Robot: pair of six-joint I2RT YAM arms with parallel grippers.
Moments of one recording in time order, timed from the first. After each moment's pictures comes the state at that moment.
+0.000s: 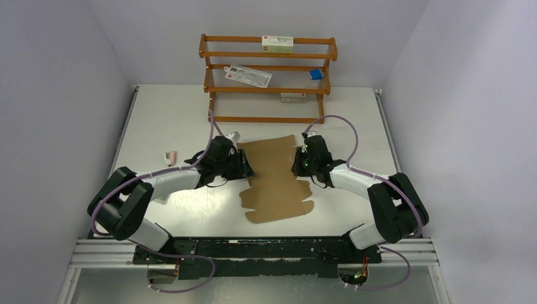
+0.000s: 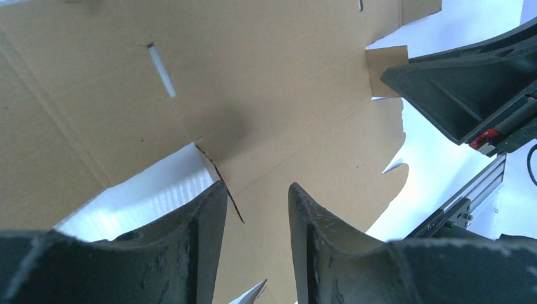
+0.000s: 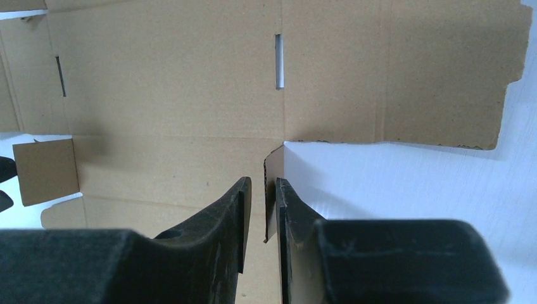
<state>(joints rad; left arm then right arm) -0.64 1.50 0.70 0.07 0.18 -0.73 0.46 1.46 0.65 0.02 -0.05 0.40</state>
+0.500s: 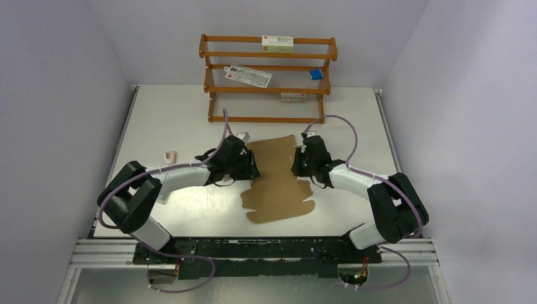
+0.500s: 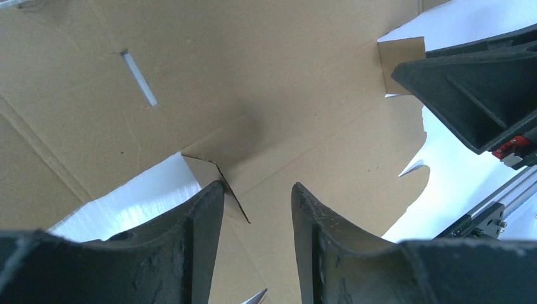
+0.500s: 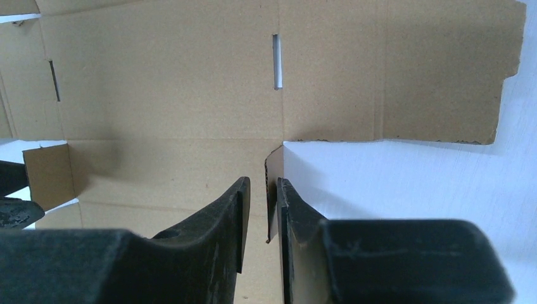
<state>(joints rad) -0.72 1.58 0.80 0.00 0.09 -0.71 0.48 1.46 0.65 0.01 -0.01 0.40</state>
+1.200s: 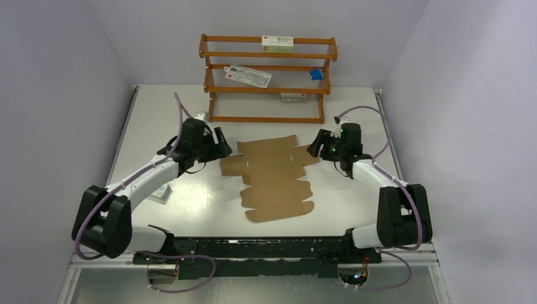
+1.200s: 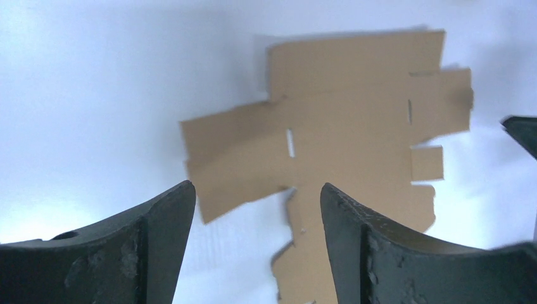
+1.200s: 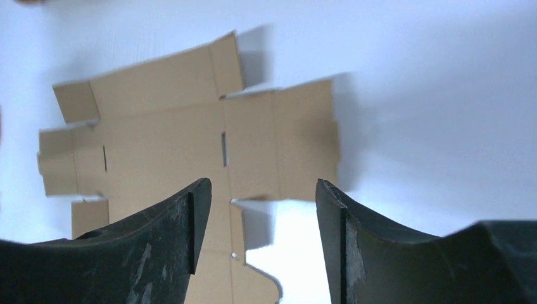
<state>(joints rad) -0.43 1.35 0.81 -0.16 0.05 -0.60 0.16 1.39 0.68 0.04 -0.25 0.32</state>
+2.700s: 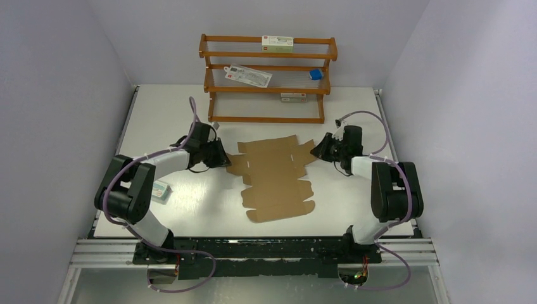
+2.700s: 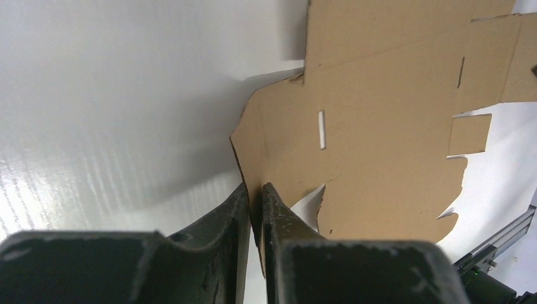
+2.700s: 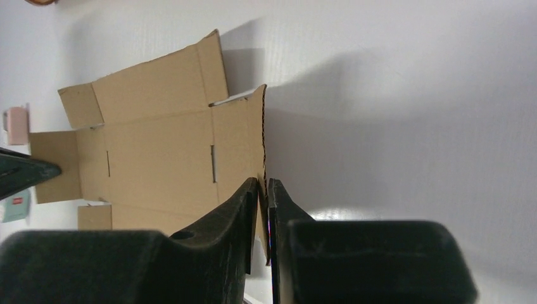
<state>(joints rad) -0.34 1.62 0.81 -0.07 0.29 -0.57 0.01 1.63 0.67 0.29 -0.50 0.39</state>
